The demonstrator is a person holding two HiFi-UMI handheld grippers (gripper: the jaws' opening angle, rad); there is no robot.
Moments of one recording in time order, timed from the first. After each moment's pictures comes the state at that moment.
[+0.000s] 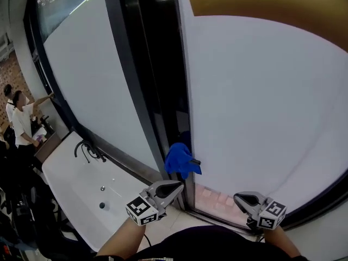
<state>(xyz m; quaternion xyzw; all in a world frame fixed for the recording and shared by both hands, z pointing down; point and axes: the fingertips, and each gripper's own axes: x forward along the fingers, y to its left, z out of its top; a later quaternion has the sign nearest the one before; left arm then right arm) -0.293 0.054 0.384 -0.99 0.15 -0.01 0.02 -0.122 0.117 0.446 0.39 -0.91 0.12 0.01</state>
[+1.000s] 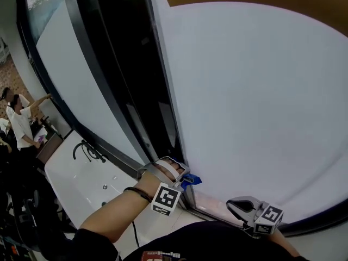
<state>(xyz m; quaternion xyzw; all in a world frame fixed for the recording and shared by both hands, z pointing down) -0.218 -0.065 0.470 -0.62 -0.01 -0.52 0.58 -0.116 0.072 0.451 0.32 -0.93 0.15 0.00</state>
